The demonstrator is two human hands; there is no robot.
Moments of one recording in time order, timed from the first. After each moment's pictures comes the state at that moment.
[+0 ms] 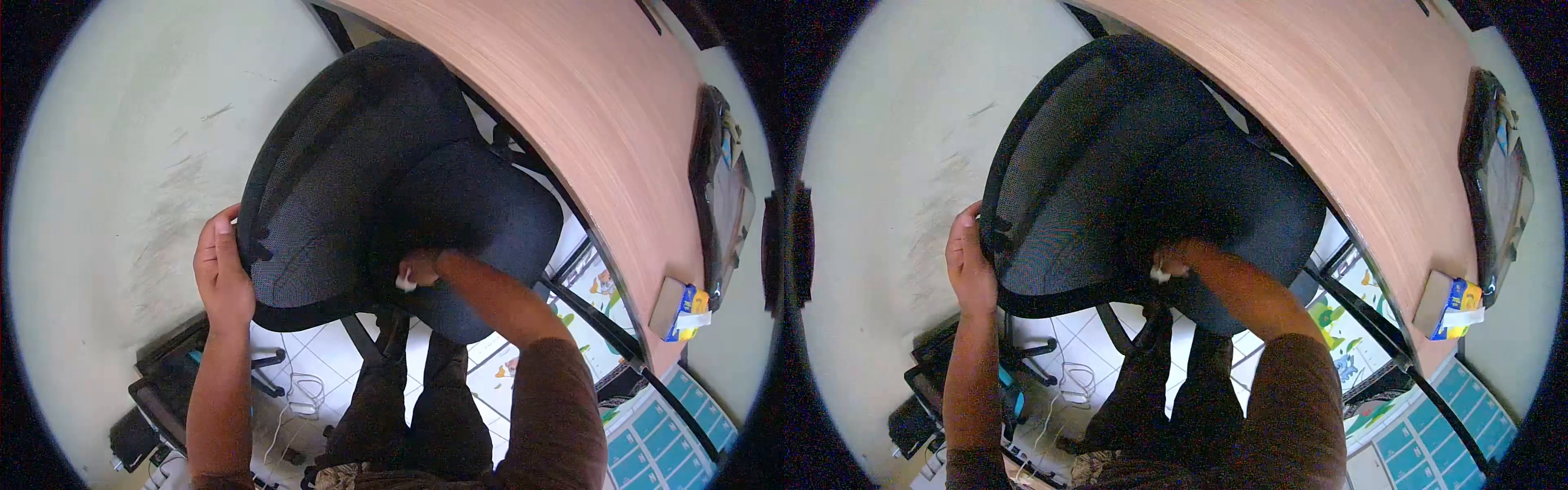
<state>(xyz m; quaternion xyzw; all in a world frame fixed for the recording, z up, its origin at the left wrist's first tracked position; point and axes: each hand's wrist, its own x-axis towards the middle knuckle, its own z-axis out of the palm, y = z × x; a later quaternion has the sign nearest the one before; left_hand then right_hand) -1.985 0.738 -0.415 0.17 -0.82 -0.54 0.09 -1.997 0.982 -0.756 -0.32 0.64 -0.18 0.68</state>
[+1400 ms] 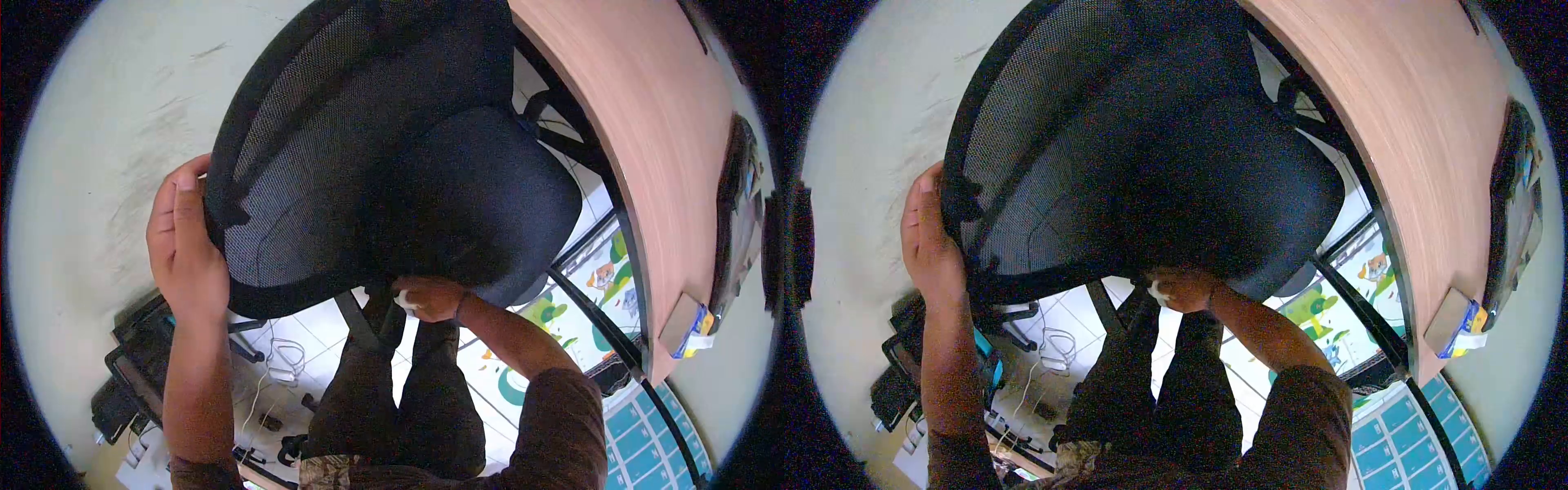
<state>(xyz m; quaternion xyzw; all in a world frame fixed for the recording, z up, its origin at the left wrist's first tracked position) -1.981 0.737 -0.416 0.21 -0.83 -0.51 0.09 -1.871 1.025 -0.733 -0.42 0.75 -0.33 0.38</state>
